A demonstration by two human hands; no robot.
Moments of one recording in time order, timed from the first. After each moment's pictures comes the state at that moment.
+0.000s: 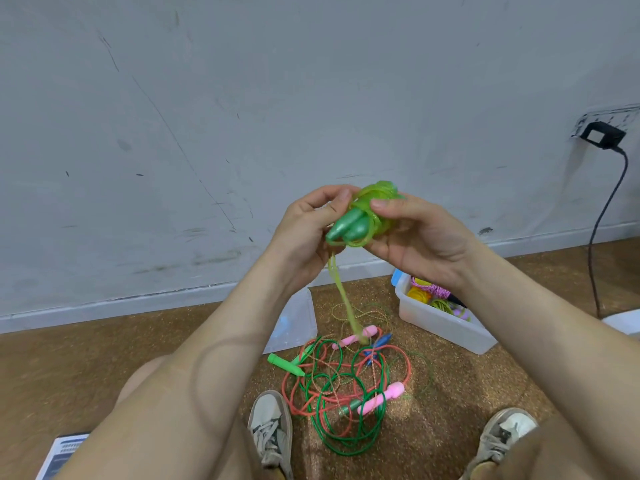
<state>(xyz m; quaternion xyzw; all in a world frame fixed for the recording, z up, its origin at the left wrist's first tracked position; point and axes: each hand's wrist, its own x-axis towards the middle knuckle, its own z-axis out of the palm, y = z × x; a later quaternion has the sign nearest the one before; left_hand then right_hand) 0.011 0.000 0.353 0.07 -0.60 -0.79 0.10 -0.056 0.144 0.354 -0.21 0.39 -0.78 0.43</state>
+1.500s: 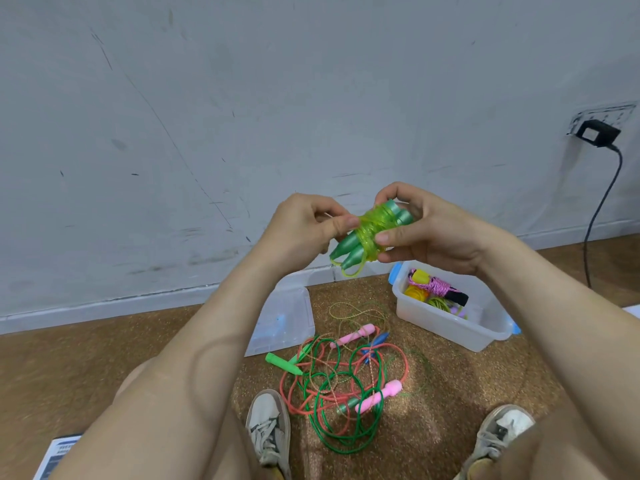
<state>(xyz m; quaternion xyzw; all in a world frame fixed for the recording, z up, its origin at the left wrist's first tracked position) 0.015 -0.011 0.363 0.07 -0.87 -0.48 0.12 -0.069 0.166 0.362 -0.25 0.57 -0.67 0.40</state>
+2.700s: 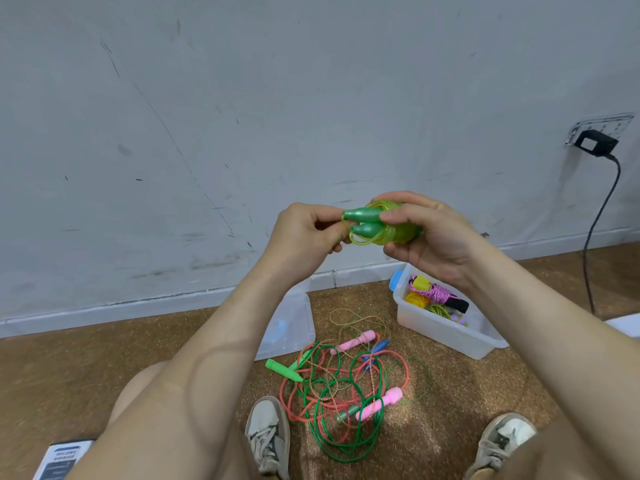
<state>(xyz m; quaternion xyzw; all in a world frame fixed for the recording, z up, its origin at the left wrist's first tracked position) 0.015 -0.011 0.353 0.06 -0.83 -0.53 0.16 -0.064 0.155 0.358 -0.14 0.55 -0.76 0.32</state>
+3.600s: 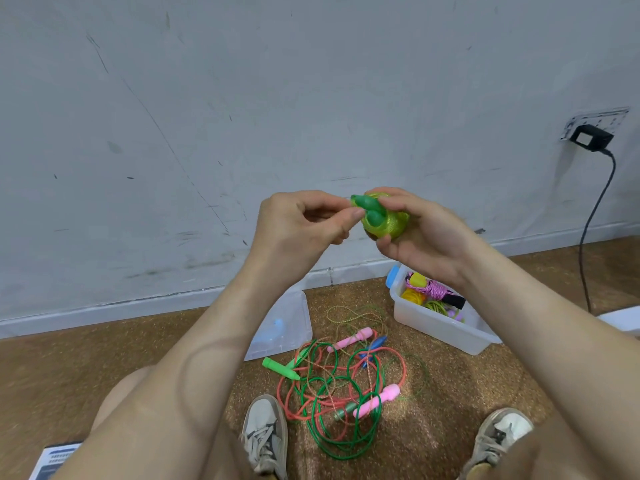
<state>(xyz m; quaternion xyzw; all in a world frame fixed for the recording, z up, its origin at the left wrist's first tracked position) 0.032 0.005 0.374 0.06 -0.79 -0.56 0.24 -0.072 0.149 0.350 -0.09 0.47 -0.79 0.38</state>
